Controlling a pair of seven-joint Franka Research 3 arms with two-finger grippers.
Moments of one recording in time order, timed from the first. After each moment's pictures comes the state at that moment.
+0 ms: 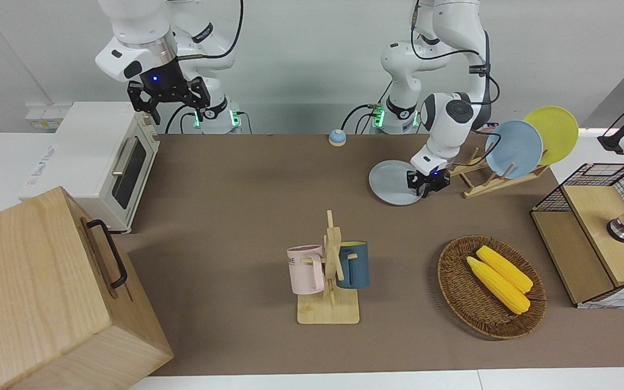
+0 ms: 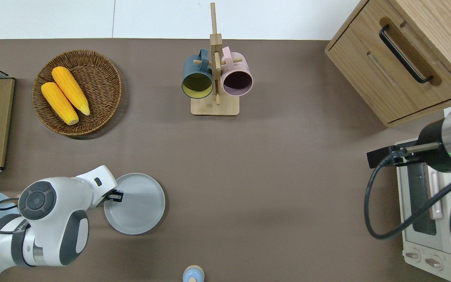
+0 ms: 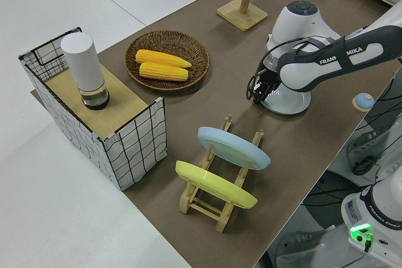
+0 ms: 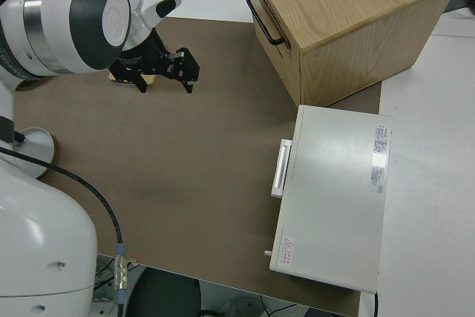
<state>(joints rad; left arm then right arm) 0.11 -0.05 -0.21 -2.54 -0.02 2.52 0.15 -0.05 -0.02 0.19 -1.50 0.00 1.42 0.06</state>
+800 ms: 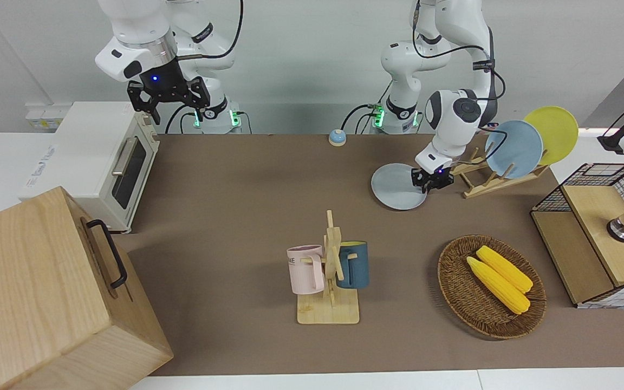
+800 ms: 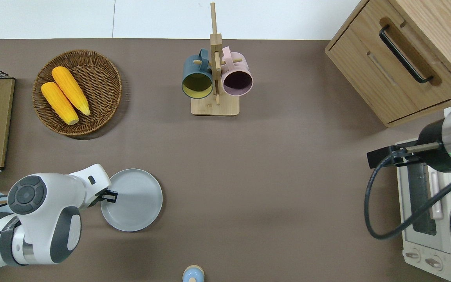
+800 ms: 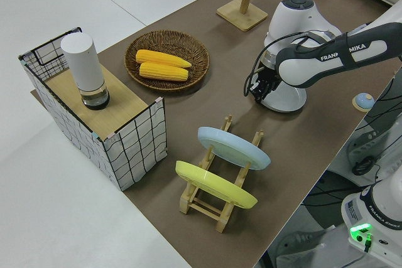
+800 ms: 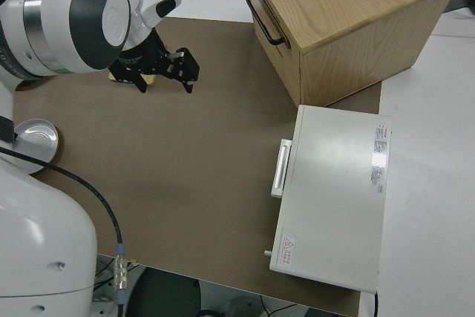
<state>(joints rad) 0.13 -0.07 -0.21 -2.49 -0.03 2.41 0.20 -0.05 -0.02 0.19 -1.50 0.00 1.42 0.06</state>
